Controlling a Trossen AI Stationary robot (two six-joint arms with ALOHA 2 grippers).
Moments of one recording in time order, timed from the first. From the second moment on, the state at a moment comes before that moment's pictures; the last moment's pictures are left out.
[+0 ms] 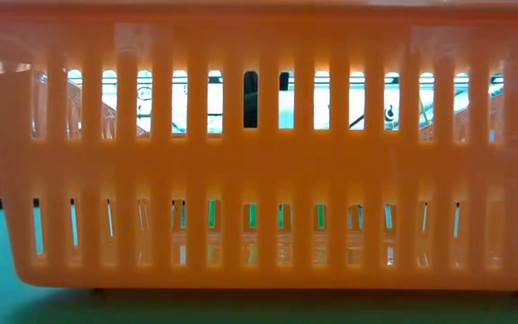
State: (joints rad) left arm 0.29 2.01 1.76 -0.87 -0.22 0.31; right arm -0.32 0.65 0.54 0.30 0.39 -0.12
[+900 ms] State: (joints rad) left arm -0.05 1.96 1.61 -0.74 -0.01 0.12; right arm -0.32 0.65 0.54 0.29 0.39 -0.11
